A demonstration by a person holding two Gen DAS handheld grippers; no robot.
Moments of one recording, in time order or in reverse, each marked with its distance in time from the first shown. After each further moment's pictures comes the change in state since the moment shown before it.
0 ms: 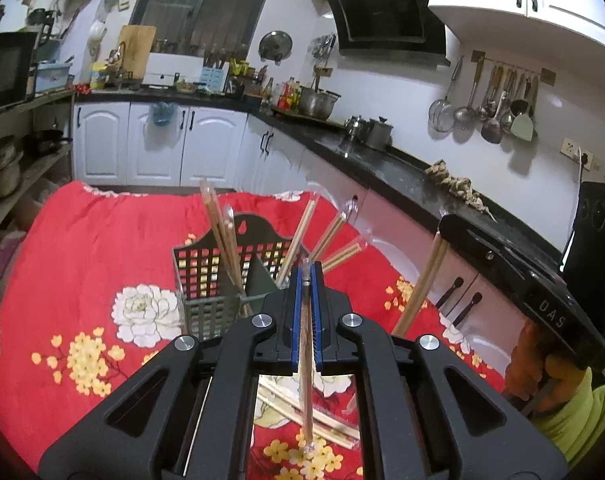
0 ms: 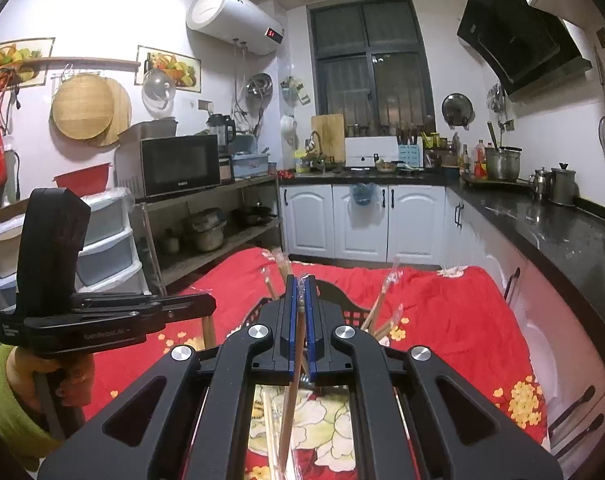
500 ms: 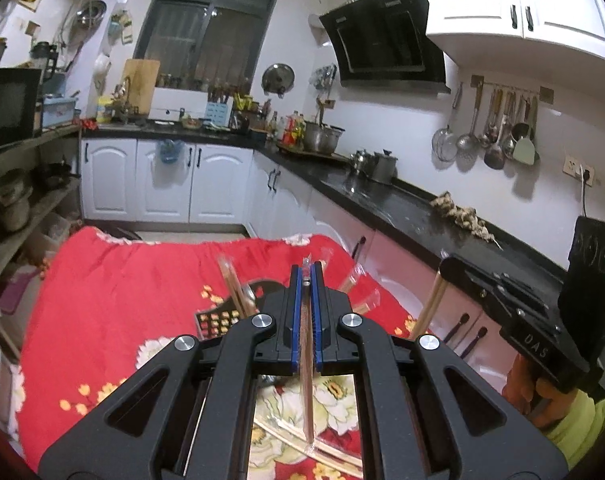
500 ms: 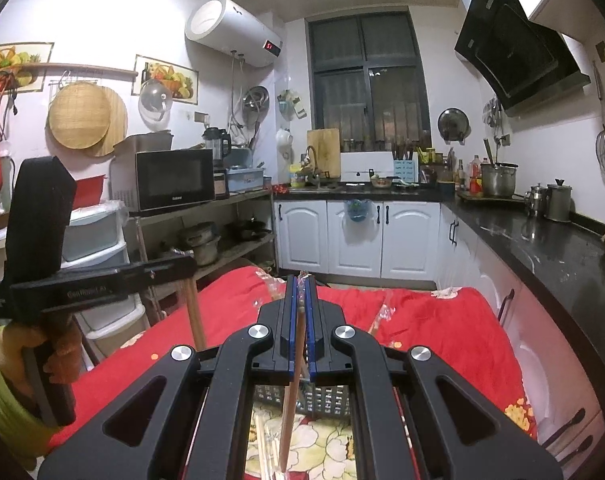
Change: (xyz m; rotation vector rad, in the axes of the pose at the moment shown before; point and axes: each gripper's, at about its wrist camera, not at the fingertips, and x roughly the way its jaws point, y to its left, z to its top) left arm -0.020 0.006 0.046 0.031 -0.110 0.038; right arm 0.006 -0.003 0.024 -0.011 -0.046 -0.025
